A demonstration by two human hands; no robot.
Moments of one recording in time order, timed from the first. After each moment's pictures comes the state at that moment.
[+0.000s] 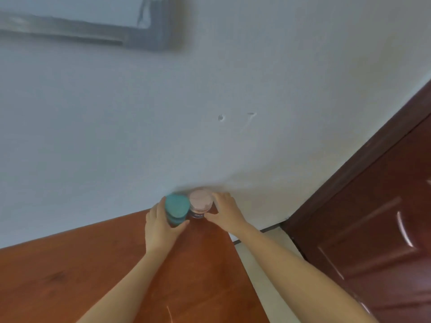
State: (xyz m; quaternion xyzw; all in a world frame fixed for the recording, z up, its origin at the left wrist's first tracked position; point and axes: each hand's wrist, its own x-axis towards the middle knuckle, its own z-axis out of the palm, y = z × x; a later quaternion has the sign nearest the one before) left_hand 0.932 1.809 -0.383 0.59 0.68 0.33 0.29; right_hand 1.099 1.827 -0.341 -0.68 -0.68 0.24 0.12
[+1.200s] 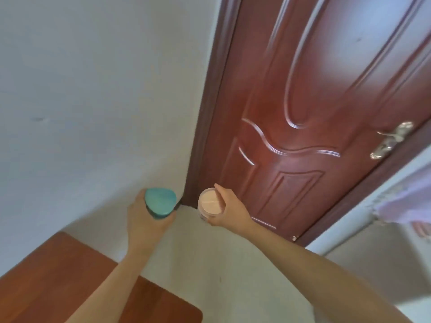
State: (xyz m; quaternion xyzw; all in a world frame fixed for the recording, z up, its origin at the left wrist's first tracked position) left_hand 1.133 1.759 -0.317 0.73 0.37 0.36 0.45; right_hand 1.283 1.625 -0.280 -0.85 -0.40 0.16 0.30
